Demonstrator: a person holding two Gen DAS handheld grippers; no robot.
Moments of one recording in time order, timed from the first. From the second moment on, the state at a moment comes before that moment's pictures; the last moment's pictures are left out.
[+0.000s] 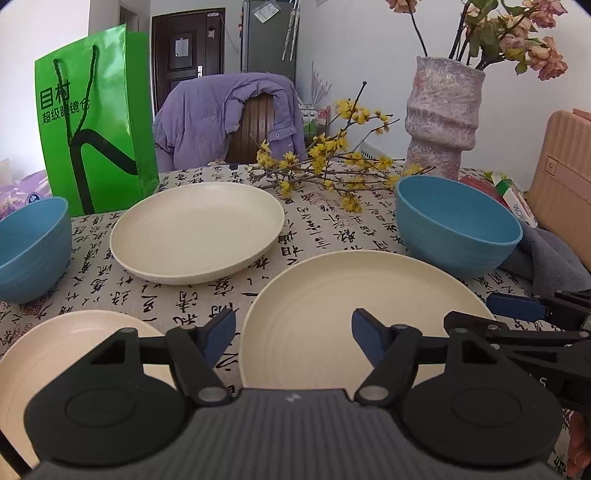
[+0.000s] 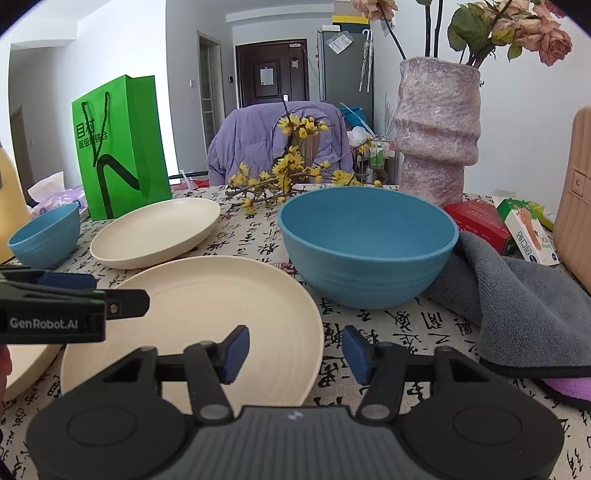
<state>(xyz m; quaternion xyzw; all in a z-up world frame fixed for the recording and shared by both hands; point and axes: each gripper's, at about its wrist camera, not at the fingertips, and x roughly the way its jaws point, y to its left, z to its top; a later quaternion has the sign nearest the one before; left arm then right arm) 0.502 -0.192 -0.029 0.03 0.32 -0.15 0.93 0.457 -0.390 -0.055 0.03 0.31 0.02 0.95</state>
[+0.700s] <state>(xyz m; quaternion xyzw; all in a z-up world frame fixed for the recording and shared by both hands) 0.489 -0.189 -0.030 0.03 0.33 -0.11 0.94 0.446 -0.407 -0.049 0.03 0.30 -0.01 0.95</state>
